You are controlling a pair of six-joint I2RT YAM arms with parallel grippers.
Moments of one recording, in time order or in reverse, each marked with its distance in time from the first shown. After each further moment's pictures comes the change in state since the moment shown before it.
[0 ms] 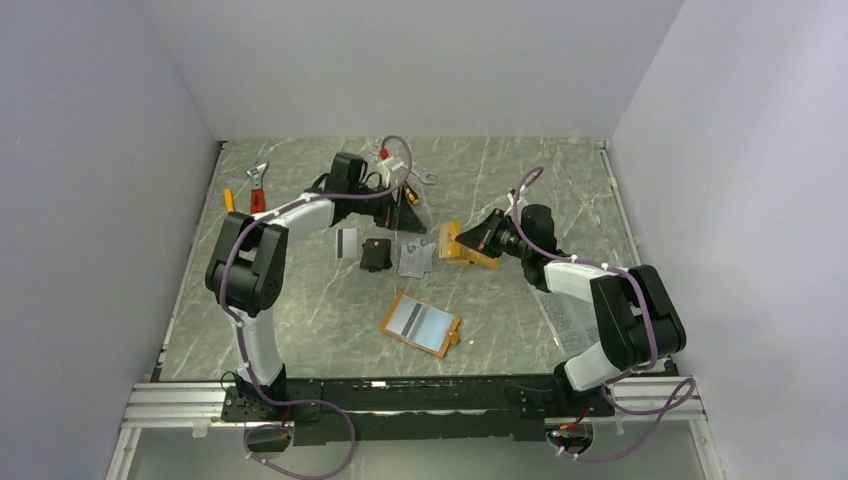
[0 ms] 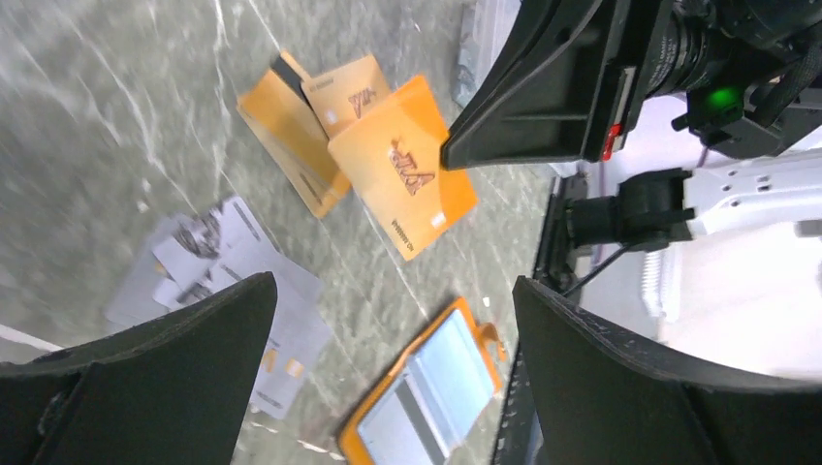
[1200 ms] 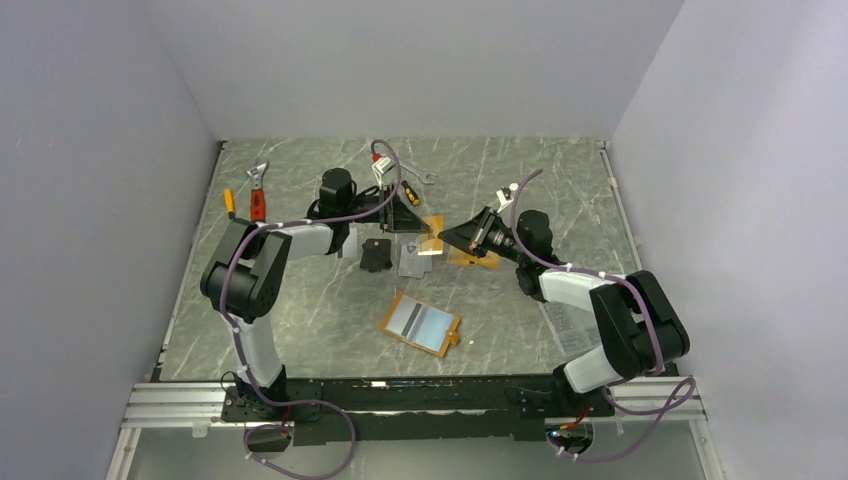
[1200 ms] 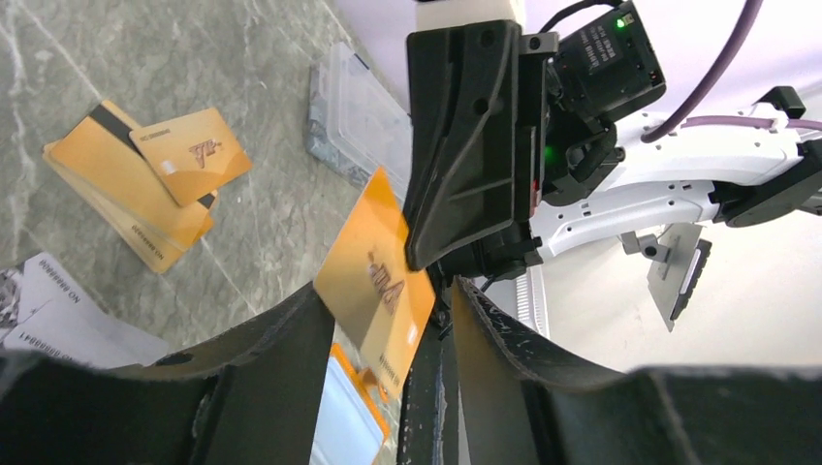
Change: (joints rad) left arm -0.004 -0.059 -0.361 0.890 0.134 -0.686; right arm 0.083 -0.058 -0.055 0.264 -0.093 0.277
